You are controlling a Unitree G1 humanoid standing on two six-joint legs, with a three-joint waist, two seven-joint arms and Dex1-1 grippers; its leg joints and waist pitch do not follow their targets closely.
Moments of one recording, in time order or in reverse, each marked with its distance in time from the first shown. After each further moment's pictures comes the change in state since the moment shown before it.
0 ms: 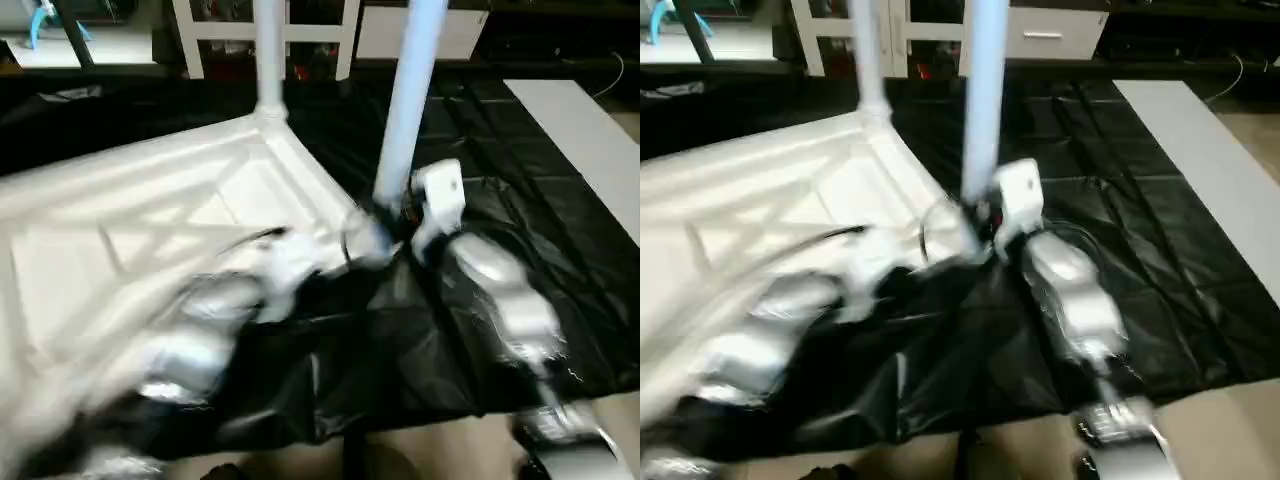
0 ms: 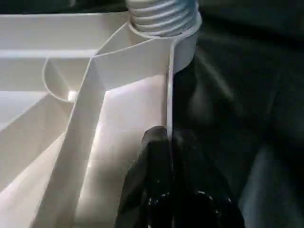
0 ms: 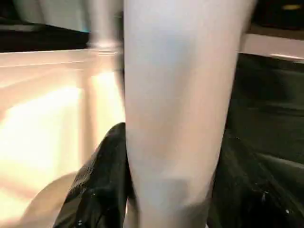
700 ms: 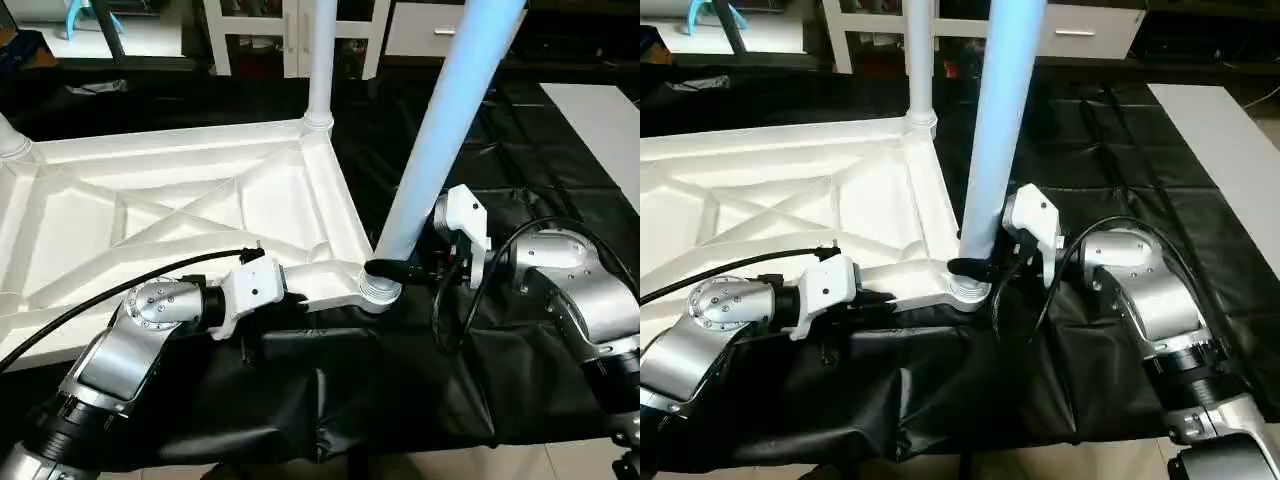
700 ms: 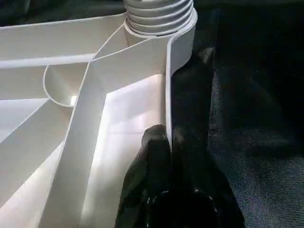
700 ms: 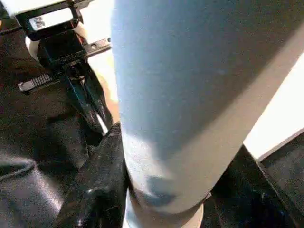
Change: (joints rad) left arm 0.082 0.408 0.044 0.041 -0.156 -0.485 -0.445; right arm 0.080 -0.399 0.139 -0.187 0.170 -0.022 0.873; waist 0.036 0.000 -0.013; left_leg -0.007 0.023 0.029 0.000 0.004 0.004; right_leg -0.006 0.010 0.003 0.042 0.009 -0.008
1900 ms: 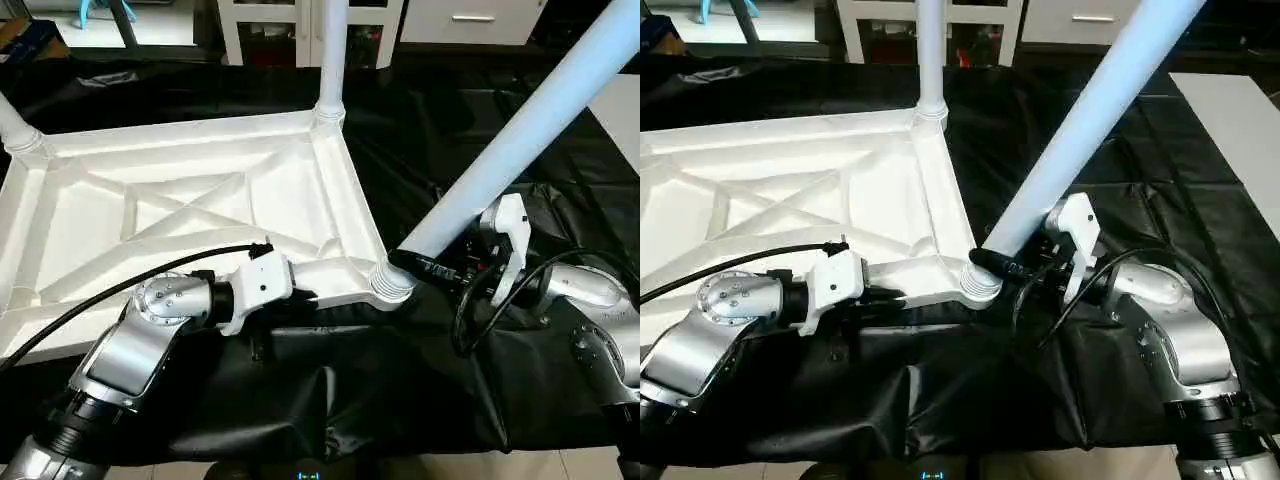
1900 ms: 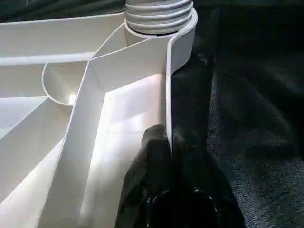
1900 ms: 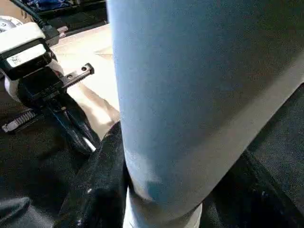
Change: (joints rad) left arm -0.025 -0.022 -0.001 -0.001 -0.004 0.009 -0.012; right arm 0.168 0.011 -0.137 -0.126 0.140 0.068 -0.137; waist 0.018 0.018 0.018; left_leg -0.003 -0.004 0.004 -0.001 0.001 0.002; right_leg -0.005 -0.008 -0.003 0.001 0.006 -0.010
